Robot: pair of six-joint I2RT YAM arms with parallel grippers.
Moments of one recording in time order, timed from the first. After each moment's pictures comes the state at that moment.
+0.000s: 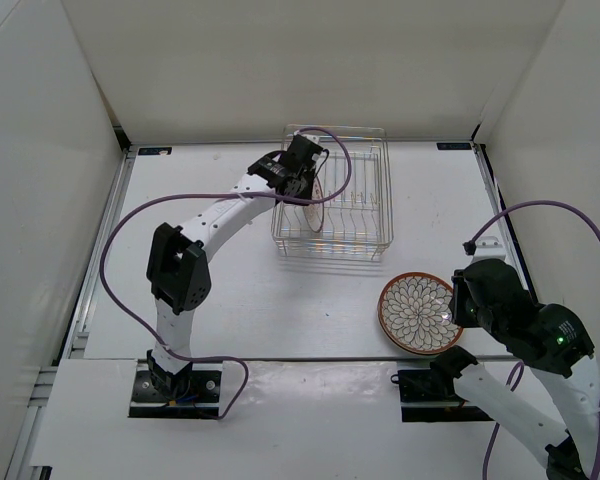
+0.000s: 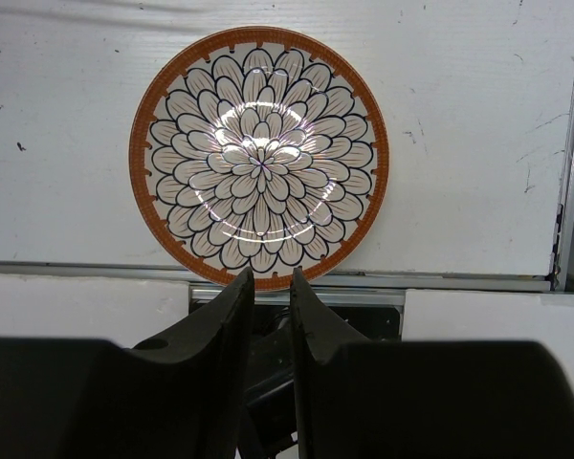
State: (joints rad) left arm -0.67 2.00 1.88 -0.75 -0.25 -0.36; right arm 0.61 0.57 1.08 -1.41 0.35 0.39
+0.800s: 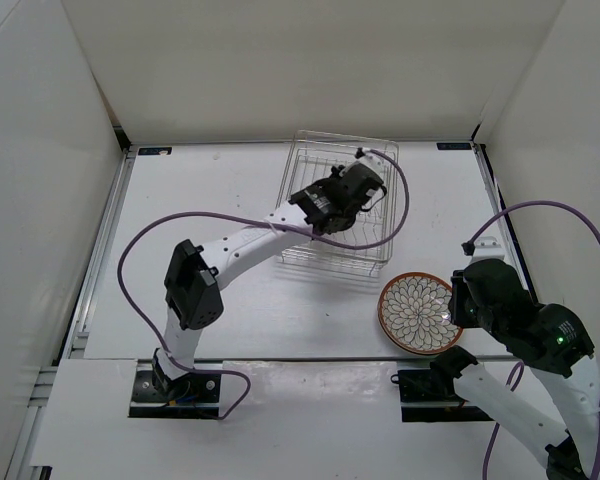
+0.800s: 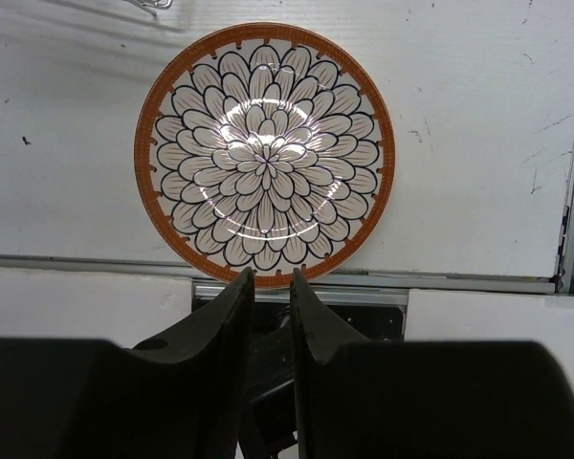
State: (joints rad) left arm -0.96 2.00 1.95 -0.69 -0.73 -0.01; right arm 0.61 0.57 1.08 -1.41 0.34 0.38
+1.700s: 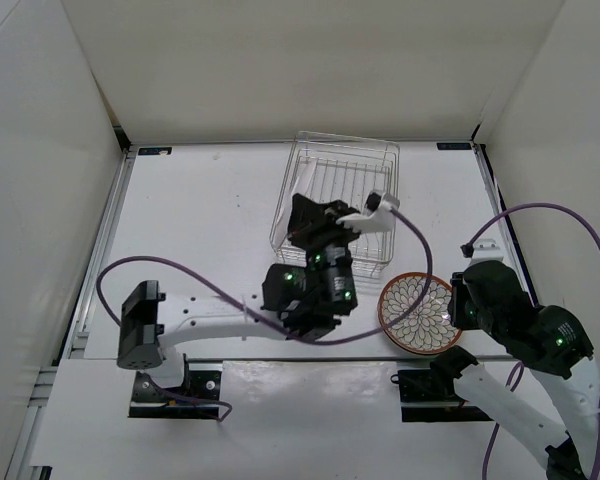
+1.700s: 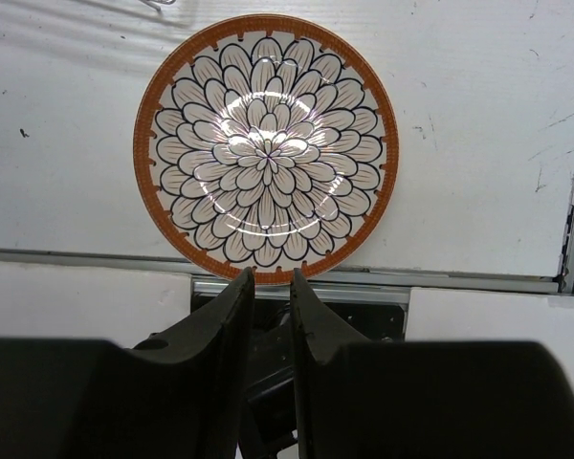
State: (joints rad) left arm -1.40 1.70 1.51 1.25 -1.51 1.87; right arm 0.61 0.56 1.07 -1.41 0.32 0.38
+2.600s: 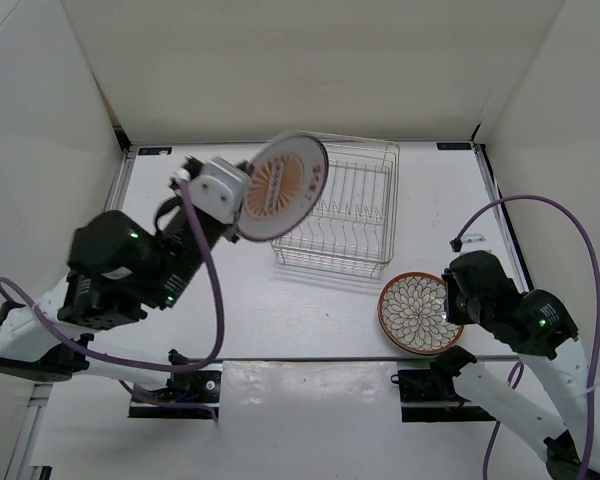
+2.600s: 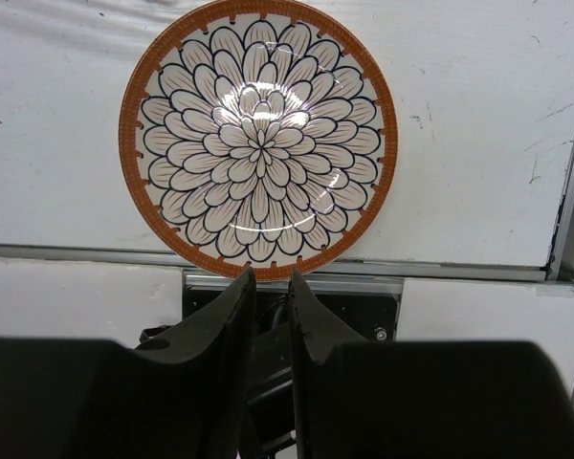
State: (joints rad) left arm -1.51 1.12 1.76 -0.24 -0.96 0.63; right arm 0.61 0.64 1.07 -1.41 0.33 0.37
